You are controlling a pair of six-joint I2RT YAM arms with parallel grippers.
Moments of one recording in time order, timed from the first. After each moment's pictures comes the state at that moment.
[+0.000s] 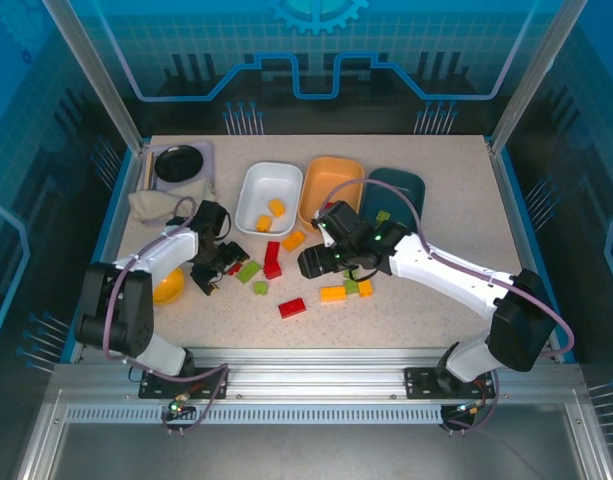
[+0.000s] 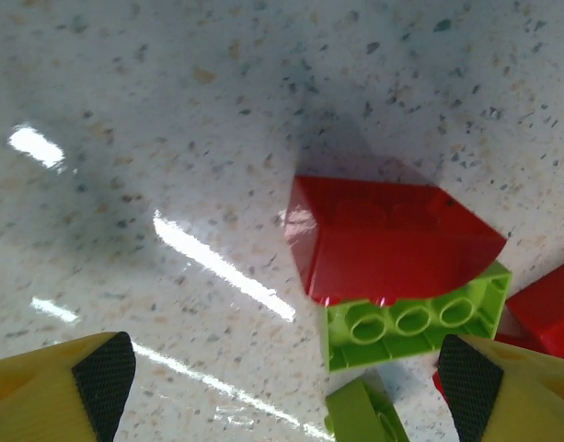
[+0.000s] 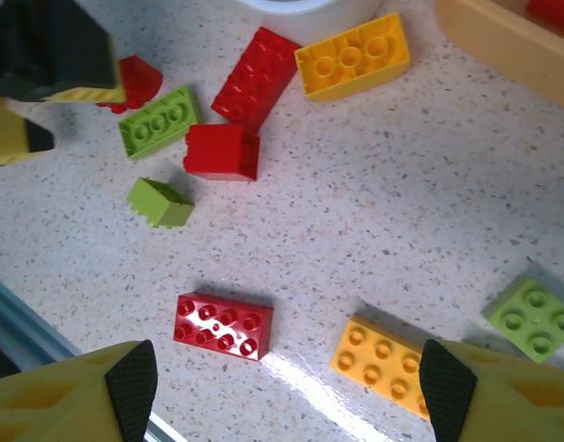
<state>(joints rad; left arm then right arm) -0.15 1.54 0.91 -0.81 0.14 -0.98 0.83 1.48 1.18 -0.67 -0.06 0.45</state>
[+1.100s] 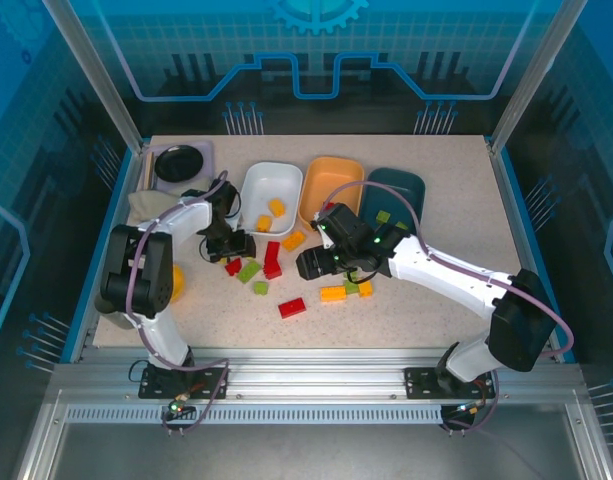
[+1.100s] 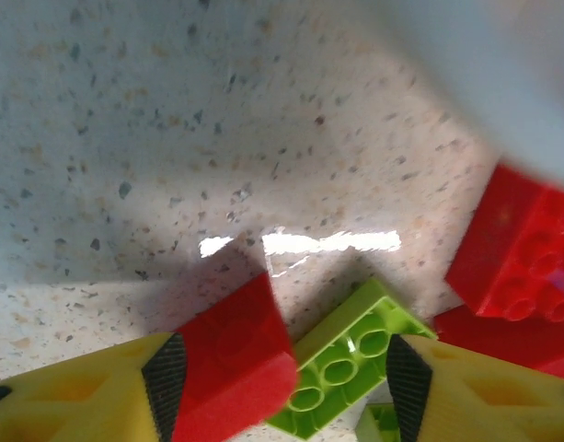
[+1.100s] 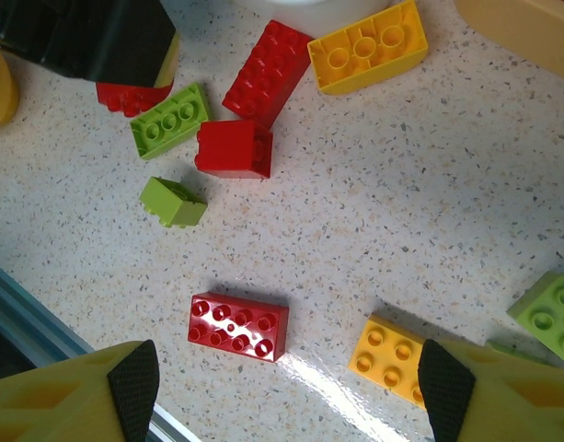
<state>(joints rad) -0.15 1.80 1.18 -0.91 0.20 -0.30 0.83 1.48 1.16 -0.64 -0.08 0.49</state>
